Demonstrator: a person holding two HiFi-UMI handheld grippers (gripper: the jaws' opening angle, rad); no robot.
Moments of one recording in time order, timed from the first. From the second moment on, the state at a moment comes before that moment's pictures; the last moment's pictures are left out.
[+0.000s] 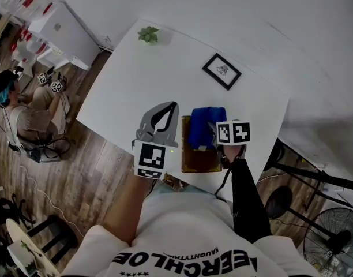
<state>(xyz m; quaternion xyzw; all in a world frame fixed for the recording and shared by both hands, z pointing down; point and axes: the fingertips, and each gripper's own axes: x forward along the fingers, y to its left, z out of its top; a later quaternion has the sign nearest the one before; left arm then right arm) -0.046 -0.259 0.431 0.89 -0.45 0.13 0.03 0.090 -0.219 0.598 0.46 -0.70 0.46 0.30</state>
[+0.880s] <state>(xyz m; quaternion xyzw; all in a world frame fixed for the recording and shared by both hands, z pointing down) -0.034 -0.257 0.424 0.90 -0.43 0.12 0.02 0.127 -0.219 0.543 0.48 -0.73 0.41 0.26</state>
